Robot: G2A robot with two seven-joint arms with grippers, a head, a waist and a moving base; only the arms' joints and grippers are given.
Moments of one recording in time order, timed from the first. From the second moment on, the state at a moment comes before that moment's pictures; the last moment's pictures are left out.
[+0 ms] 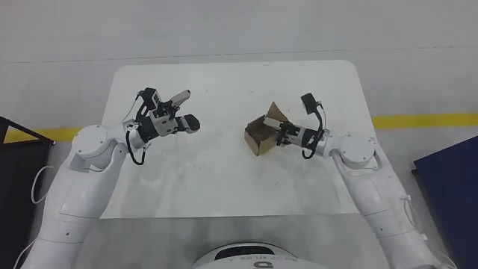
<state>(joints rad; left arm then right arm) 1.39 -0.99 -1.40 -1.67 -0.63 0.18 -0.88 -1.36 -1.19 1.30 -1.55 0.02 0.04 0.87</state>
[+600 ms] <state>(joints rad) 1.39 -0.99 -1.40 -1.67 -0.63 0.18 -0.88 -1.18 -1.24 1.12 -1.41 0.07 -0.14 0.73</state>
